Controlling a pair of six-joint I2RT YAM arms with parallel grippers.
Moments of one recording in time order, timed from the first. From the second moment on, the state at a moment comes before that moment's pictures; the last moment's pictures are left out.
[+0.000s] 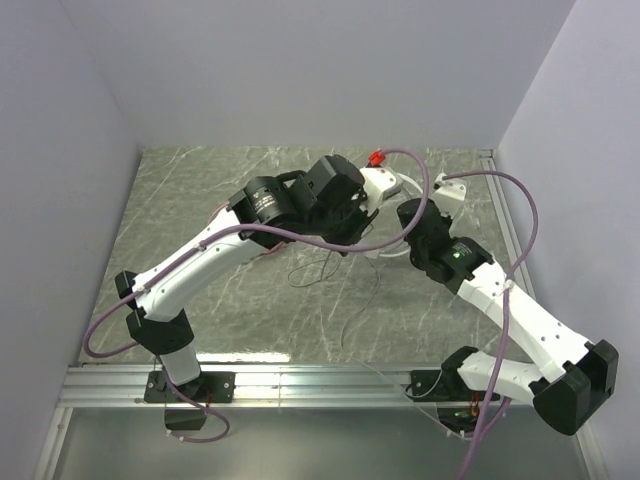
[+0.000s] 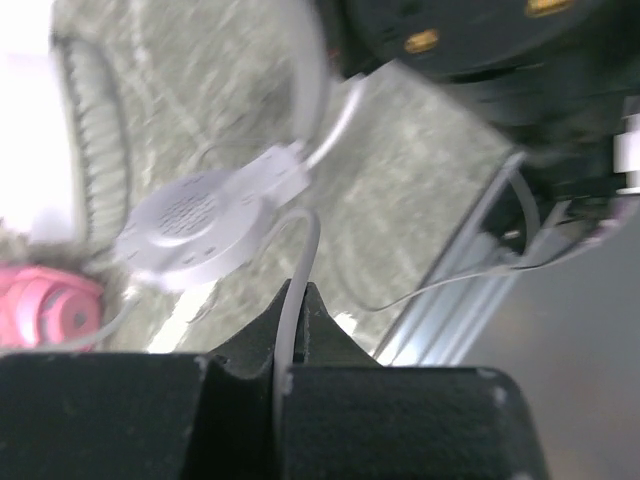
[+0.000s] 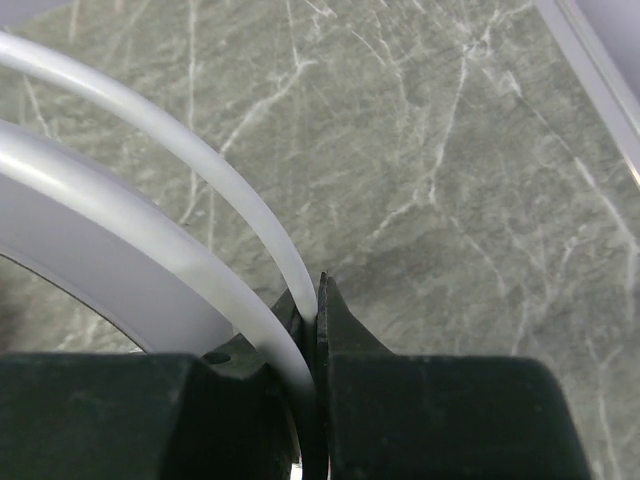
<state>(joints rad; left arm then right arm) -1.09 1.74 2.23 -1.18 -0.04 -0.12 0.59 1.09 1.01 -0.58 0.77 0.62</state>
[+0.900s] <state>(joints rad) -1.08 1.36 1.65 -0.91 -0.36 0.25 0.88 0.95 0.77 -0.60 0.78 0.49</state>
